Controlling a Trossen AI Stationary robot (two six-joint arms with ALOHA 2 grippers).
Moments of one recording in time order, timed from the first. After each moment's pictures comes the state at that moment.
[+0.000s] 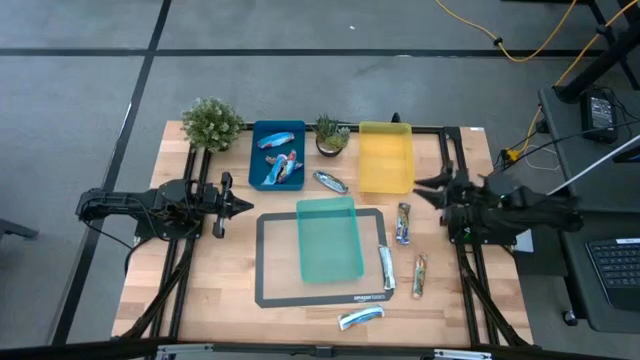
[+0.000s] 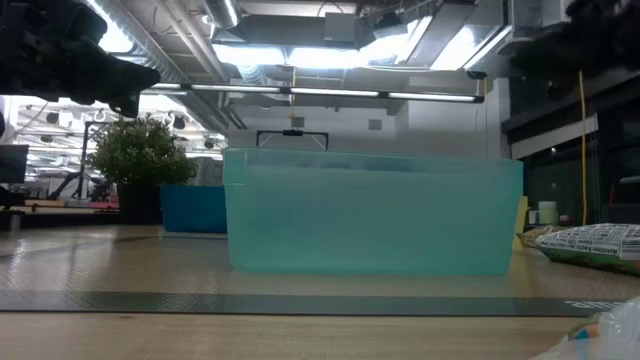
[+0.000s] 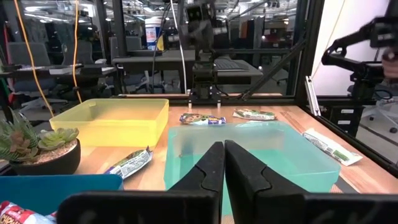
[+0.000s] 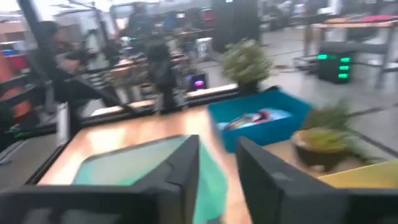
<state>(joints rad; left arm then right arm) 0.00 0.01 0.01 0.02 -0.01 -0.01 -0.02 0.07 0.30 -0.27 0.17 0.15</state>
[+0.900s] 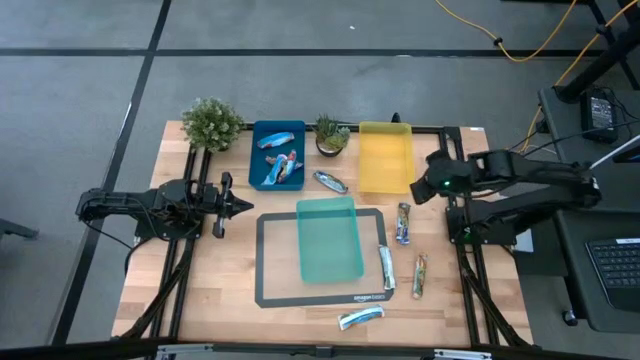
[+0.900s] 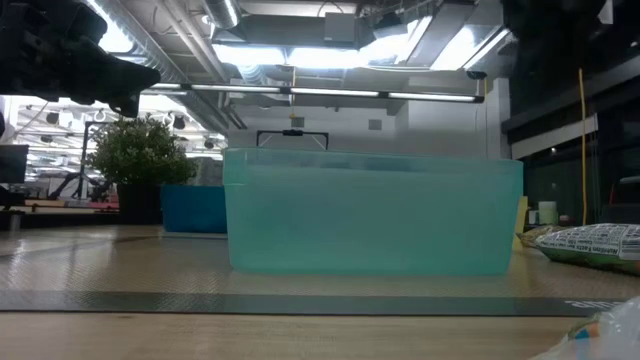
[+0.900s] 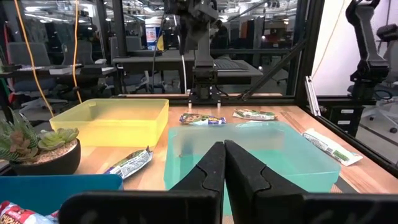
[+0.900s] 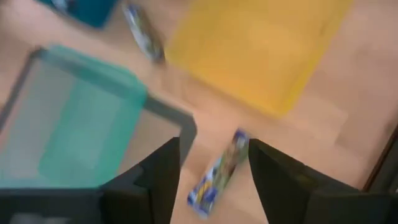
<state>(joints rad) 0.00 0.01 0.01 0.02 -0.01 -0.01 -0.02 0.93 1.04 -1.21 0.26 1.06</state>
